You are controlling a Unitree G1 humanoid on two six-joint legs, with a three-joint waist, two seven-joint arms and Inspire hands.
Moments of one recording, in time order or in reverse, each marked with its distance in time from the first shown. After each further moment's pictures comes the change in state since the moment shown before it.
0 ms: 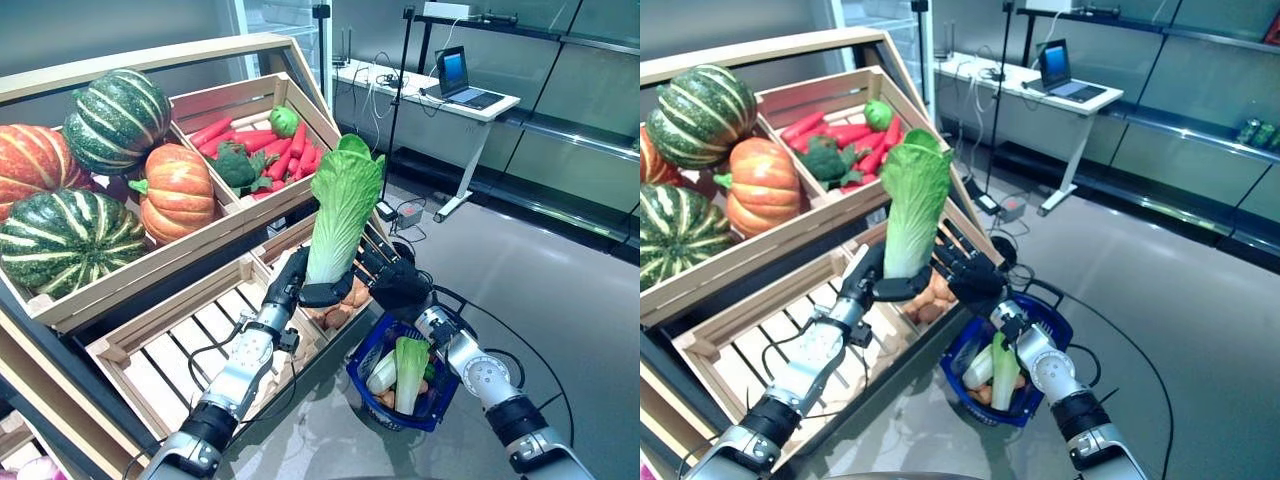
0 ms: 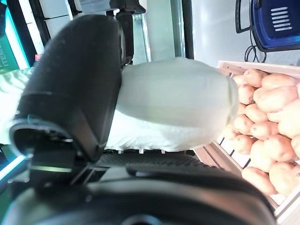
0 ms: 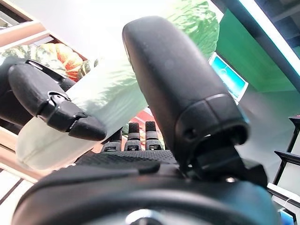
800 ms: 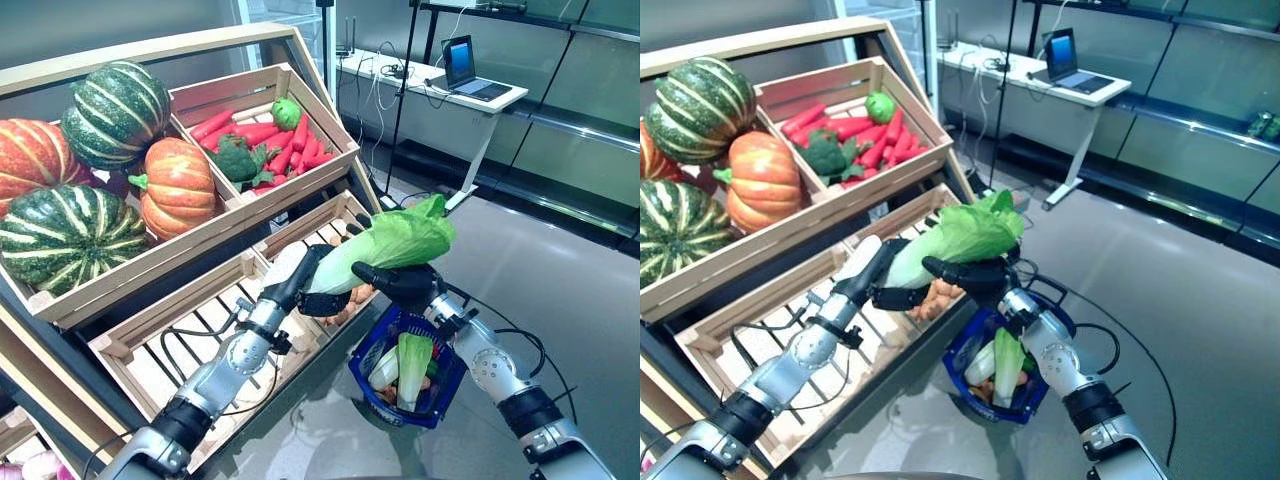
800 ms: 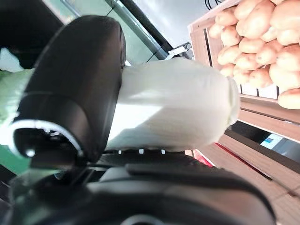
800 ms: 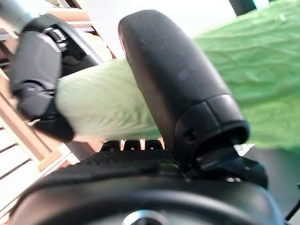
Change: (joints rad) left arm -0.008 0.186 -0.129 -0.142 0.436 -0.030 0.168; right arm -0.035 -0.079 0.033 -0.073 -0.246 -0.143 0.058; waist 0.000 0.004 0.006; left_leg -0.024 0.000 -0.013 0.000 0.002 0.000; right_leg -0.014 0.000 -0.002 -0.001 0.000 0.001
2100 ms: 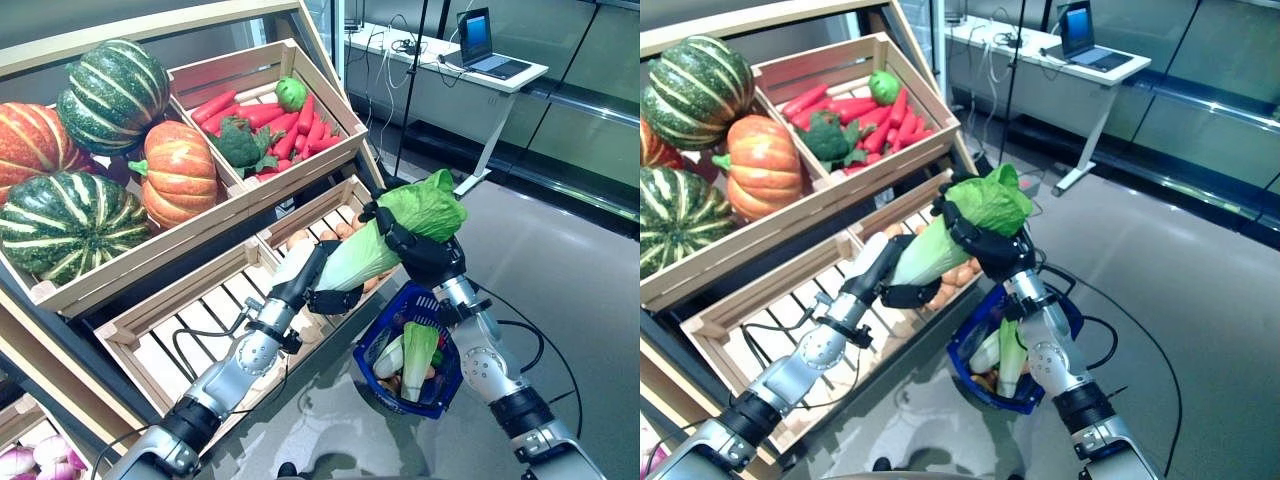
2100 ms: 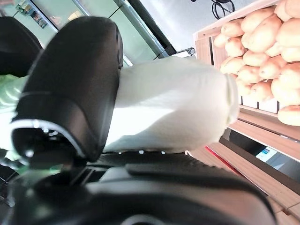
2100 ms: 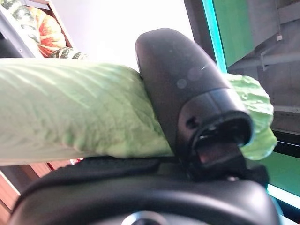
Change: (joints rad) left arm -0.009 -0.028 -0.030 -0.022 -0.039 -0.003 0.018; right arm -0.001 0.031 0.002 -0.084 -0.067 -0.317 -0.082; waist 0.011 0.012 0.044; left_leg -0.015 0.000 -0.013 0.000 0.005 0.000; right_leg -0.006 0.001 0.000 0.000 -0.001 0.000
